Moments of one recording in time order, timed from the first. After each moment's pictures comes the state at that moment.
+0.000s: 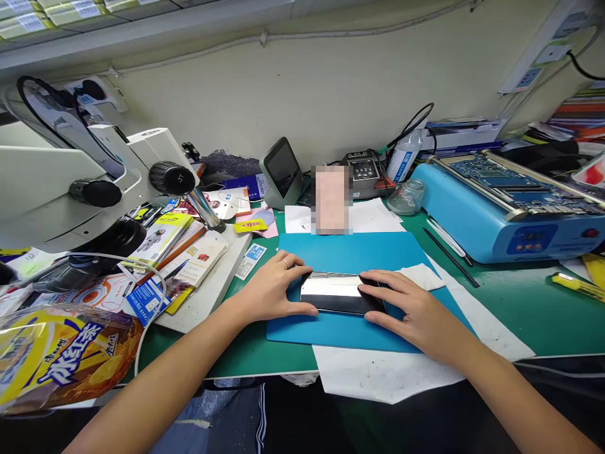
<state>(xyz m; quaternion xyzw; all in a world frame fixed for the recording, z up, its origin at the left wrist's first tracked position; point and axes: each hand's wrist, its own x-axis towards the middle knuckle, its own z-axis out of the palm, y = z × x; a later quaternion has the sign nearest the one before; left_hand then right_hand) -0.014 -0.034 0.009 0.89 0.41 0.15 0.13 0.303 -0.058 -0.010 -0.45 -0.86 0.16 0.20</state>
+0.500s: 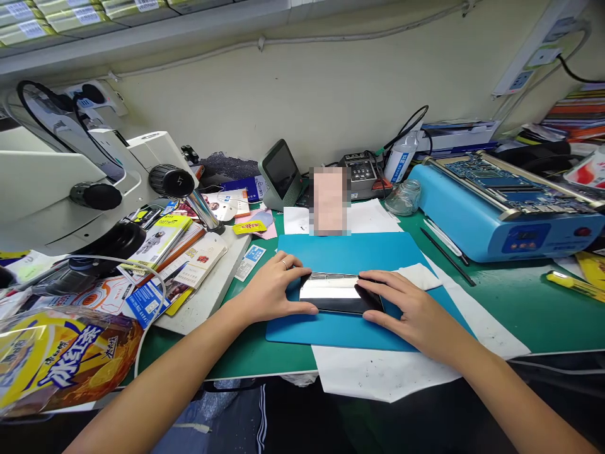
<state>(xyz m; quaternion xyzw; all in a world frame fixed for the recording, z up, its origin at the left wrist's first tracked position) -0.013 -0.034 0.006 0.89 0.41 0.16 0.14 0.300 -0.061 -0.005 -0.46 -0.85 0.17 0.19</state>
